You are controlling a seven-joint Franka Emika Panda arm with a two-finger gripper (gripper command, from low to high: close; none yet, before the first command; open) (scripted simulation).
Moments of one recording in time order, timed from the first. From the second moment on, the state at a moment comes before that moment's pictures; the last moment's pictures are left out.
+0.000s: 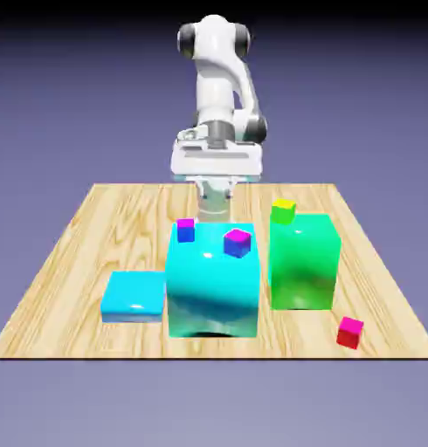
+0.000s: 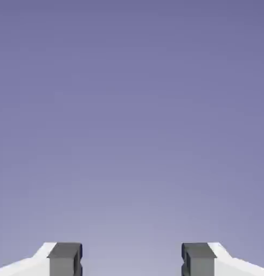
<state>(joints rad) 0.02 -0.53 0.02 -2.77 -0.02 2.99 0.74</state>
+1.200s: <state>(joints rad) 0.25 0.76 0.54 -1.46 -0.59 1.70 0.72</state>
